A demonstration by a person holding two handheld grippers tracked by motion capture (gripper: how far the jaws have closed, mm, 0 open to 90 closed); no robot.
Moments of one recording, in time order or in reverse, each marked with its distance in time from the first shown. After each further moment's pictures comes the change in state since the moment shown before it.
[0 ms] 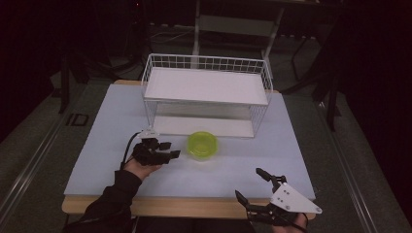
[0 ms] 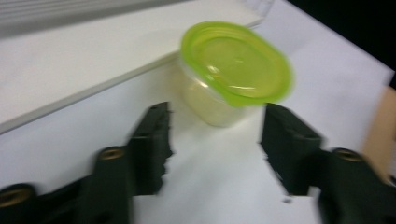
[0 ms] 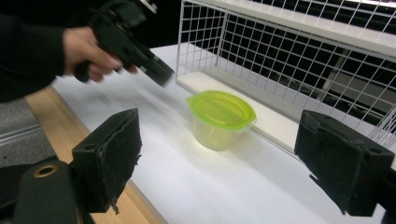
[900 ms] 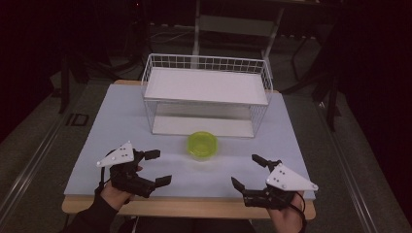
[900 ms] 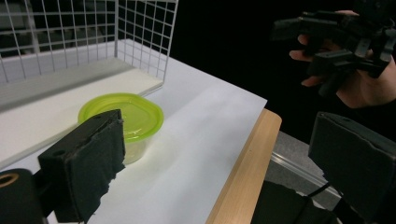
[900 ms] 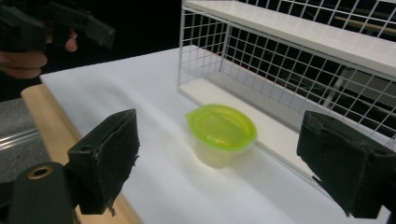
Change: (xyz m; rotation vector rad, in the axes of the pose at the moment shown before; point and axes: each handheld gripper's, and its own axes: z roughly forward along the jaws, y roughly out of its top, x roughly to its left) left arm -0.062 -0.007 -0.071 -0.232 -0.169 0.140; right arm -0.017 0.034 0.020 0.023 0.038 0.018
